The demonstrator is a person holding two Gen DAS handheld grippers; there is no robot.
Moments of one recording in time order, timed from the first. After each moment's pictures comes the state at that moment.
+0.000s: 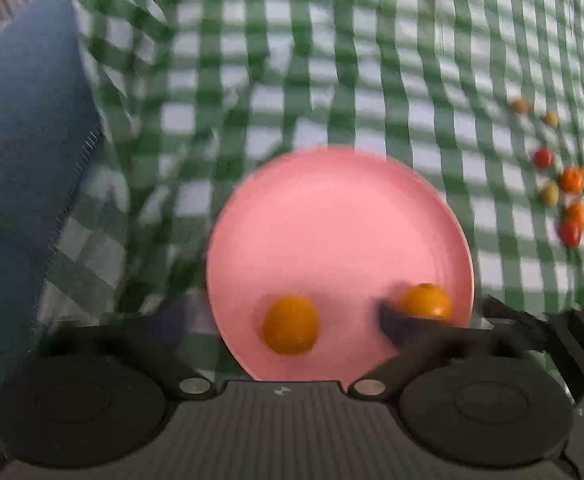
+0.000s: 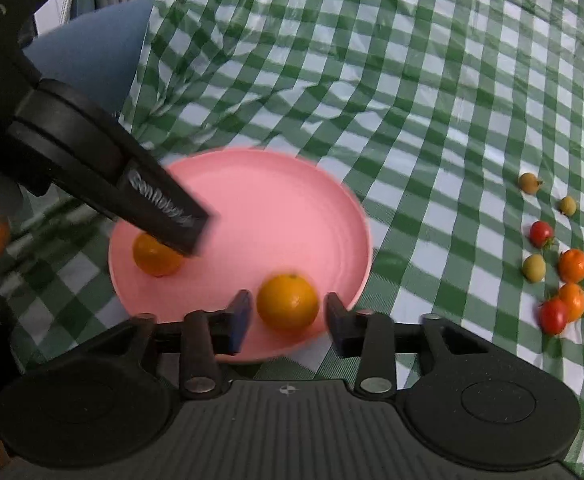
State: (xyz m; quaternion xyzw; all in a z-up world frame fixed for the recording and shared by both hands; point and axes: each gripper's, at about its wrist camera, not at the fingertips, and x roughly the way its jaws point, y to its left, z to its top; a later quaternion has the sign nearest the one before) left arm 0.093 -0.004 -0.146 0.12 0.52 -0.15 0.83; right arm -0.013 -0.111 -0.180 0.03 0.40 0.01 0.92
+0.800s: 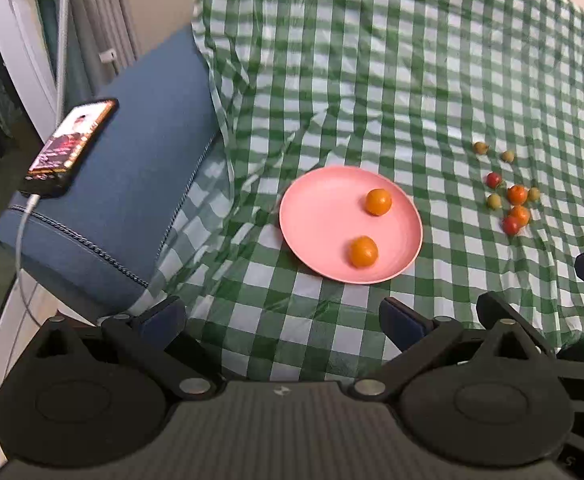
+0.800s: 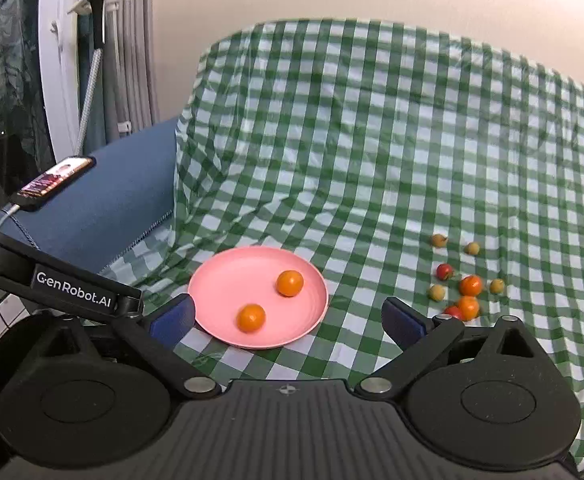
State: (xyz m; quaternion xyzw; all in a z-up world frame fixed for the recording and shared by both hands) left arm -0.082 0.070 -0.030 0.10 0.45 -0.11 0.88; right arm -0.176 -0.095 -0.055 0.05 0.27 -0.05 0.96
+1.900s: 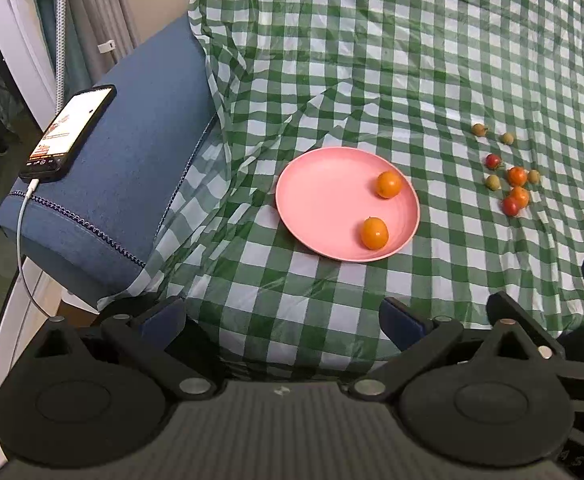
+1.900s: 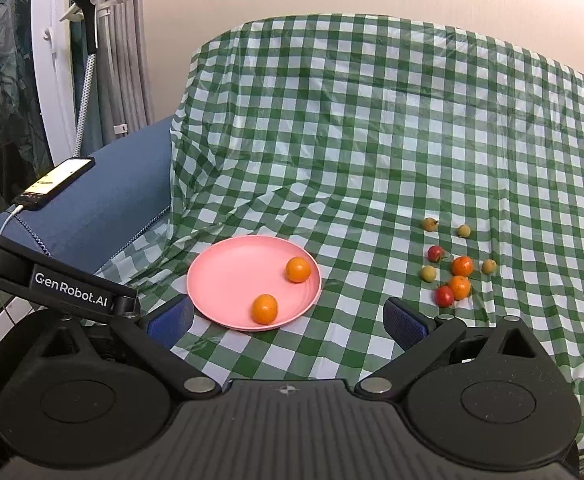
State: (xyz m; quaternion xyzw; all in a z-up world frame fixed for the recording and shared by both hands) left arm -0.088 0.067 -0.042 0.11 0.47 -0.11 0.87; right arm -0.194 -0.101 -0.062 0.07 0.29 -0.05 0.95
